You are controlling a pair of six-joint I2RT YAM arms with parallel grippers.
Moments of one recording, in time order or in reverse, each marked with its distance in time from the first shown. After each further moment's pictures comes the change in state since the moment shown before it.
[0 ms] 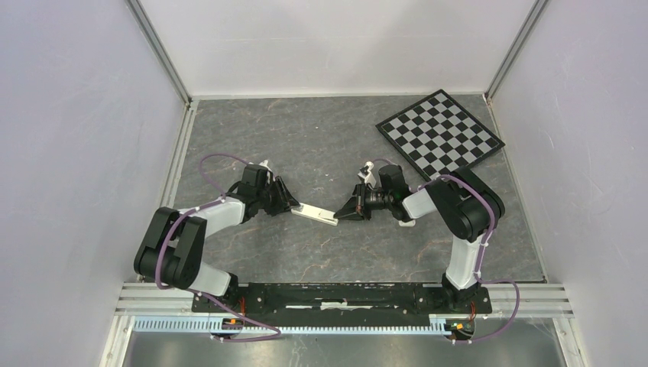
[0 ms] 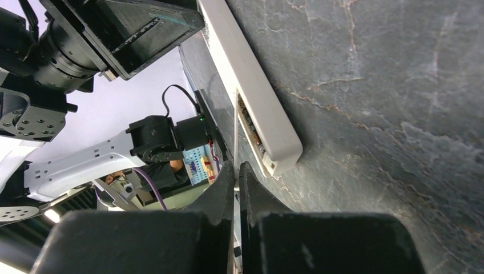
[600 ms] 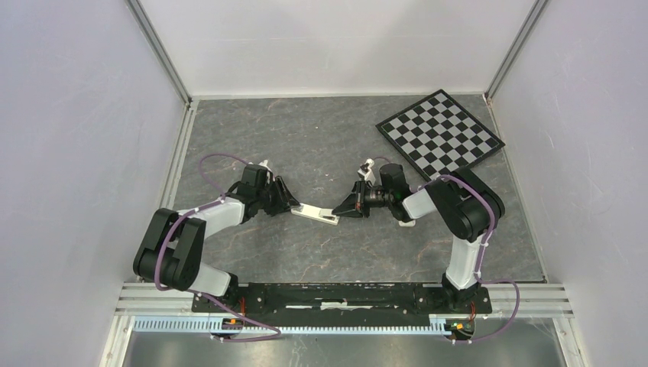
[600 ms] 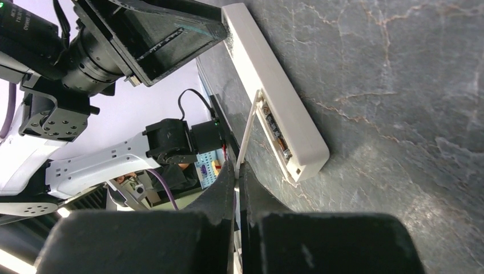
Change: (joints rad) left arm 0.000 -0.010 0.000 -0.005 -0.002 0.000; right arm -0.002 -0.004 -0.002 0.088 -0.004 0.068
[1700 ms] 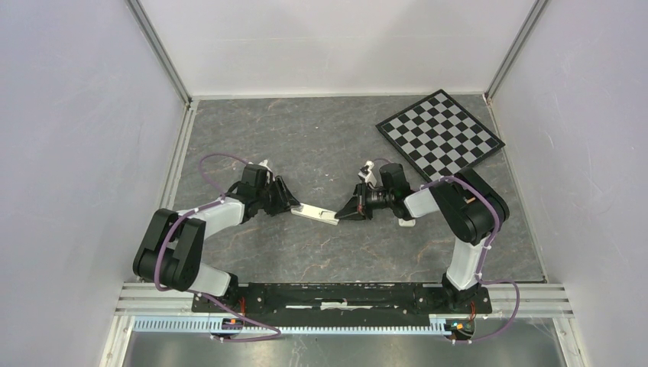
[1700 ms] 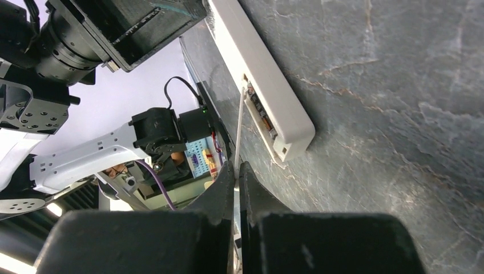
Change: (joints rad) left arm 0.000 -0.002 0.000 0.000 -0.001 0.000; right arm -0.011 -0.031 0.010 -0.175 -0.025 -0.093
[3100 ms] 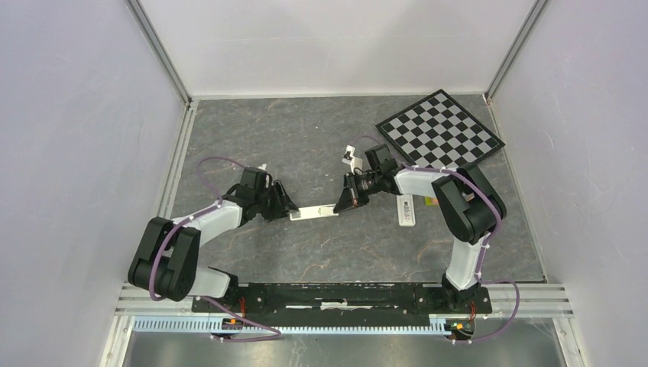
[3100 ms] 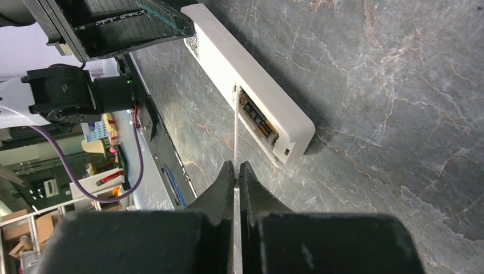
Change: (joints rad) left arm -0.008 -0.069 -0.017 -0.111 -0.024 -0.006; right arm 0.036 0.003 0.335 -0.605 0.060 -0.649
